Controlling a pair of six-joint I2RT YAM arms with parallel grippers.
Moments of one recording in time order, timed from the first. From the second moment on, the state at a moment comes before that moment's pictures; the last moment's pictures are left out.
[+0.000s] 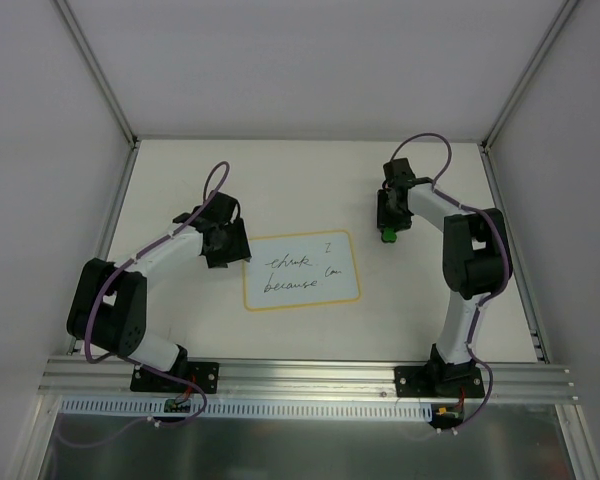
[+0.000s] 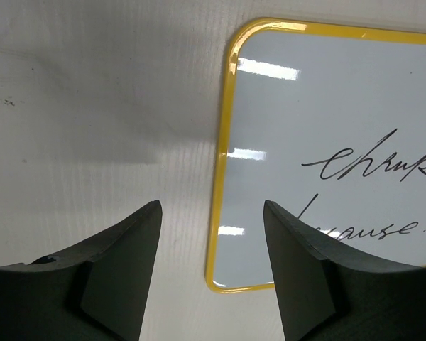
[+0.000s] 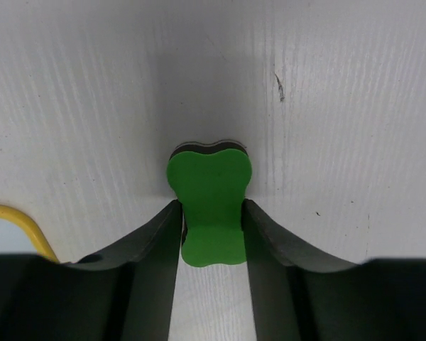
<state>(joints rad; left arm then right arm) -0.36 1.49 0.92 -0.57 -0.04 -0.59 0.25 1.96 1.36 -0.57 0.12 0.24</state>
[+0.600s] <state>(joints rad) -0.36 1.63 0.94 -0.57 -0.04 -0.59 0.43 1.85 1.33 -0.58 0.15 0.30</state>
